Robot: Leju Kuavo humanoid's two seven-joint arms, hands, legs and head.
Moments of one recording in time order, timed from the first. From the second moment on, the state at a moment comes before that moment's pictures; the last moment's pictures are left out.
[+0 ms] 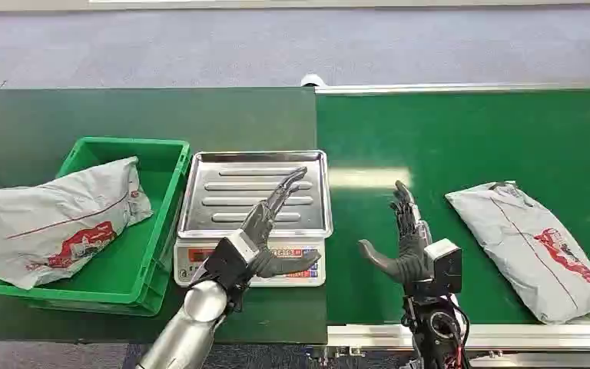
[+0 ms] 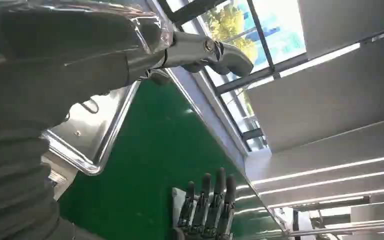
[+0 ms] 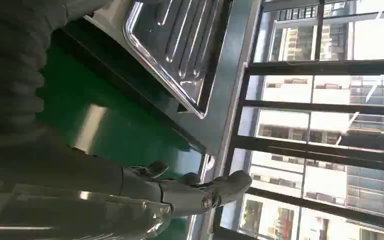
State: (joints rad) left arm -0.33 -0.27 -0.34 -1.17 -0.27 -0.07 -0.58; right arm -0.17 0.12 0.07 -1.22 0.18 0.01 -0.51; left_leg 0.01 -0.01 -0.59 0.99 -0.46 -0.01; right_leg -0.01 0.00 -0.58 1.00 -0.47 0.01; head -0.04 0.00
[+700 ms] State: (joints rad) left arm -0.31 -0.25 -0.32 -1.21 -0.28 -0.07 -0.57; right arm -0.30 -0.08 -0.13 -1.11 0.75 -0.17 -0.26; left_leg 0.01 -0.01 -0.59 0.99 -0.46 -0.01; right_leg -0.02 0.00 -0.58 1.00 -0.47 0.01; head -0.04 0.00
